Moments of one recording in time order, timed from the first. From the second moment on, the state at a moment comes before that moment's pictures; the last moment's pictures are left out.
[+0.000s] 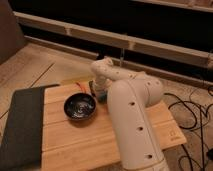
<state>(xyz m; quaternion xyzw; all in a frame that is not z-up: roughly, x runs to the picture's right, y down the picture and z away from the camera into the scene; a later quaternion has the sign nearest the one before) -0.045 0.034 1.006 -0.32 0.14 0.57 0.74</state>
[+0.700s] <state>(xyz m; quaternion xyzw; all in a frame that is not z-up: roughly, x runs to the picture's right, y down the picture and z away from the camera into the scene) -0.068 -0.034 1.033 -0.30 0.03 0.54 0.79</state>
